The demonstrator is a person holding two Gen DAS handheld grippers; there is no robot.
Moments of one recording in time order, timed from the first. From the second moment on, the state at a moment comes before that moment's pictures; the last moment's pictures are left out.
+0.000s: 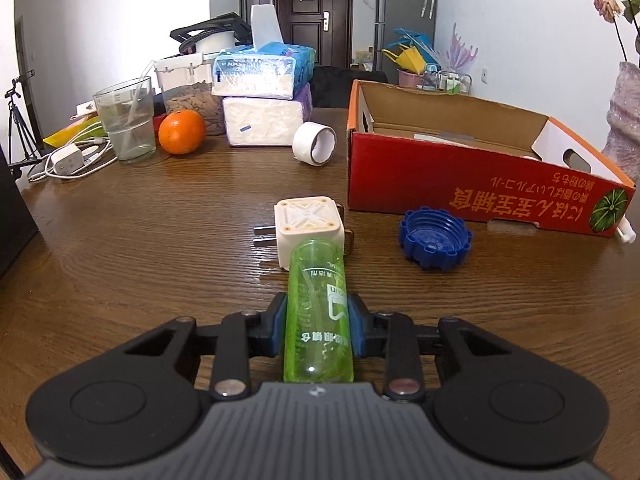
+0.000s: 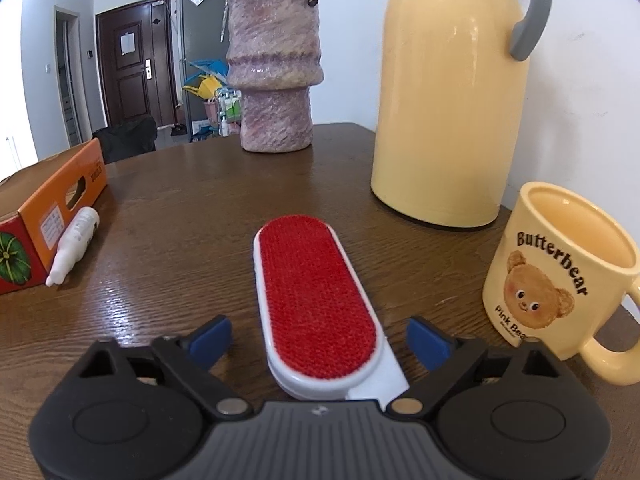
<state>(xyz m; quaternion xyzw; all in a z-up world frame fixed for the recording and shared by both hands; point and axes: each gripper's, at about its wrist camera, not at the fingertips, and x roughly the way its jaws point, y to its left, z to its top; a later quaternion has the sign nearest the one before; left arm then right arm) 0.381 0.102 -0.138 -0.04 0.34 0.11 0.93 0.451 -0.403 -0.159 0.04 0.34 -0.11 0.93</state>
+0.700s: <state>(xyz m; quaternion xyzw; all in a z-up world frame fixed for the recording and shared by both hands) 0.376 0.104 -0.135 -0.05 0.33 0.12 0.94 0.432 -0.394 -0.153 0.04 0.31 -0.10 0.94</state>
